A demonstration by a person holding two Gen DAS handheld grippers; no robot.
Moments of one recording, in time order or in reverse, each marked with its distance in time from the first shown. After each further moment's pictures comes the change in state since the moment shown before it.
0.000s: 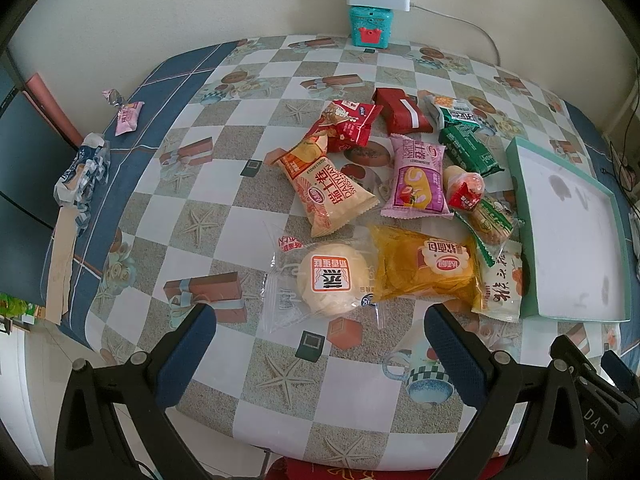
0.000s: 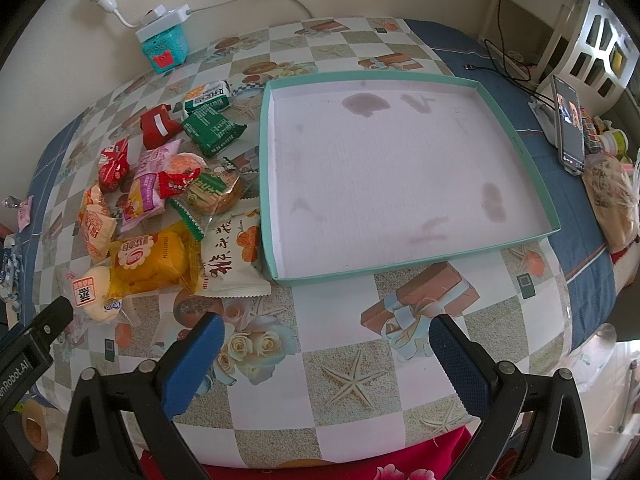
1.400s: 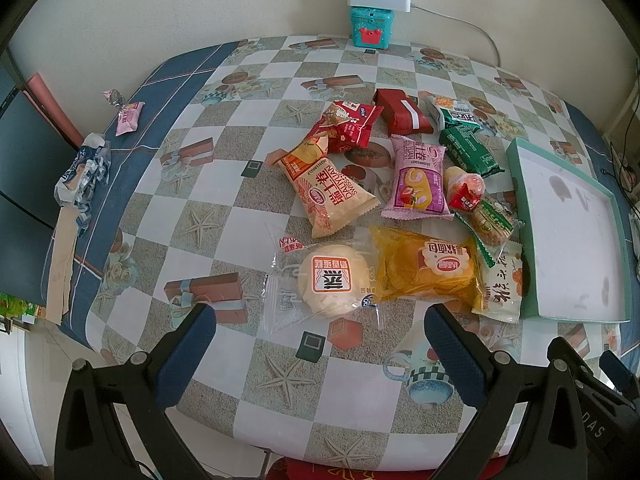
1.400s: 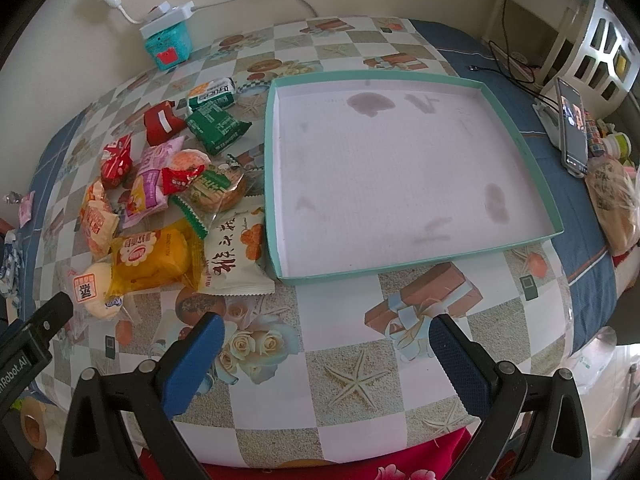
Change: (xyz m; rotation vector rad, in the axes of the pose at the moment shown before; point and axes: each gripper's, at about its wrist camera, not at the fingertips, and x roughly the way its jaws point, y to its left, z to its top) left arm 0.000 -0.001 -0.001 -0.001 -0.002 0.001; right arm 0.001 0.003 0.000 -0.012 -0.001 0.000
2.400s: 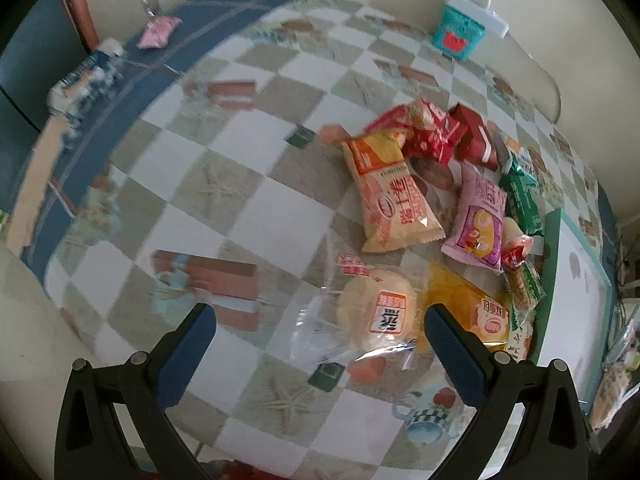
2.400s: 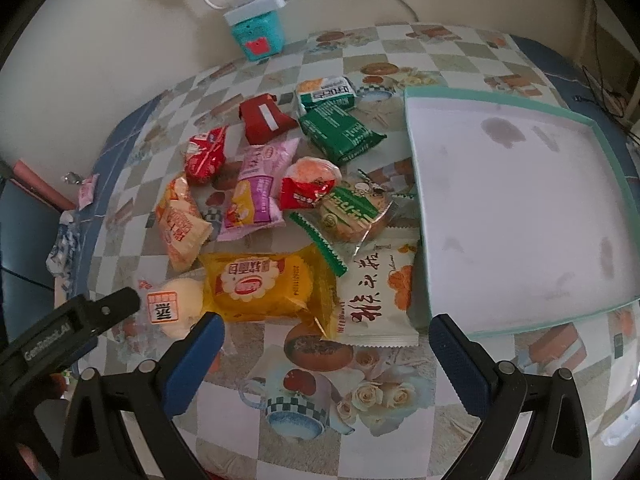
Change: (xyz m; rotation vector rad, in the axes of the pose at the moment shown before) left arm 0.053 0.062 0.018 -0.293 0.128 -0.108; right arm 0.022 0.069 0.025 -0.102 -0.017 0.253
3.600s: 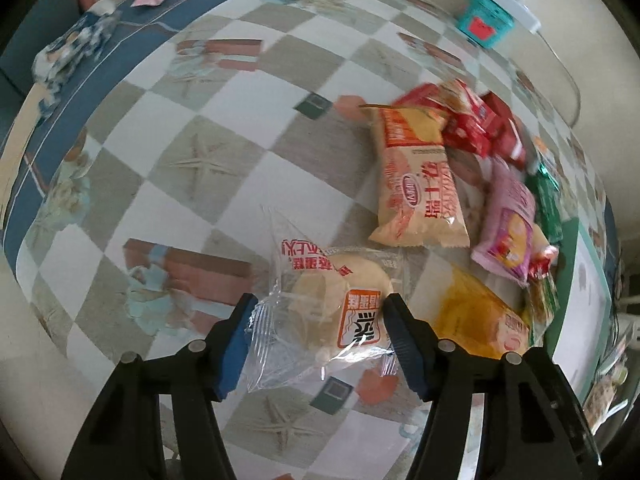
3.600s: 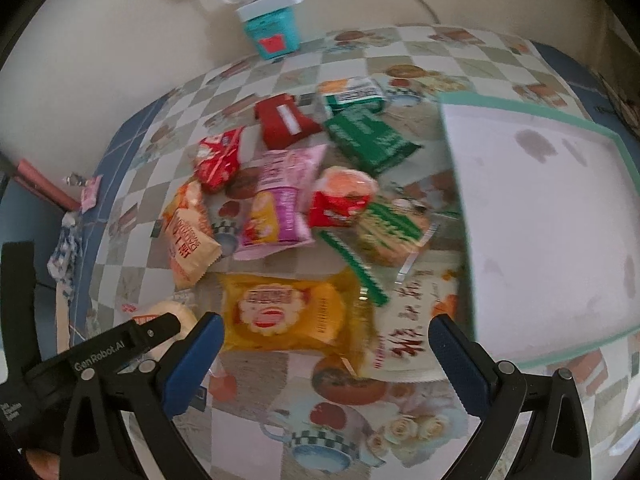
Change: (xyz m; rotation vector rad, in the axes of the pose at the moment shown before) left arm 0.051 0.019 0.013 -0.071 0.075 -0.032; right arm 0.024 0.027 0.012 -0.036 -0.009 0.025
